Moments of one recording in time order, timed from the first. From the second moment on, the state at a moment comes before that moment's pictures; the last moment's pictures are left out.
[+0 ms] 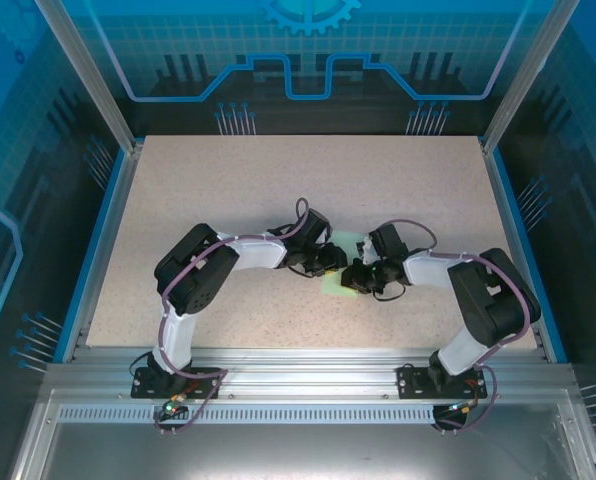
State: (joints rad) left arm -0.71 2.04 1.19 -0.07 0.40 -0.98; right arm 0.39 1.61 0.63 -0.14 -0.55 0.66
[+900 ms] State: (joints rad) left arm -0.71 2.04 1.20 -0.08 0.41 -1.00; right arm 0.36 1.39 0.60 -0.17 -0.54 0.72
